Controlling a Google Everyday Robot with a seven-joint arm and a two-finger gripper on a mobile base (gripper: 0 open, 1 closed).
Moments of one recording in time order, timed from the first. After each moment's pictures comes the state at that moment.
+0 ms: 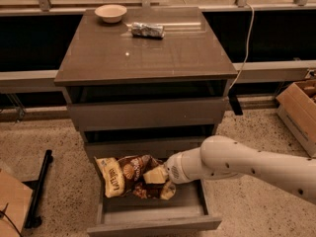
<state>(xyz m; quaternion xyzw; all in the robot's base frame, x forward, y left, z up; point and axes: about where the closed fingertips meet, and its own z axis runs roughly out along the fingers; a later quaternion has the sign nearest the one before) 0.483 0.000 0.599 -0.28 0.88 0.31 0.24</state>
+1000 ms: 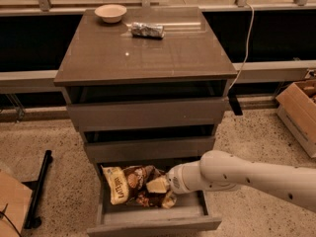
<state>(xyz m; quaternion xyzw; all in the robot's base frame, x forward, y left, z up) 0.478 -0.010 0.535 -0.25 0.88 0.32 0.22</state>
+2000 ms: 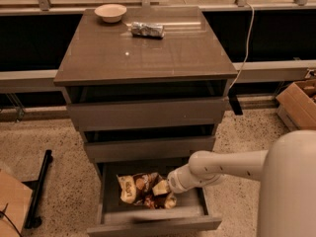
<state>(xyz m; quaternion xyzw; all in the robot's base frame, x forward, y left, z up) 0.515 -0.027 0.403 -0.21 0.93 0.29 0.13</state>
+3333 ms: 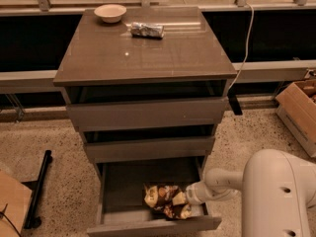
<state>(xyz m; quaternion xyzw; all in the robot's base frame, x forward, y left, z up) 0.525 -0.118 0.247 -0.09 0.95 0.28 0.08</state>
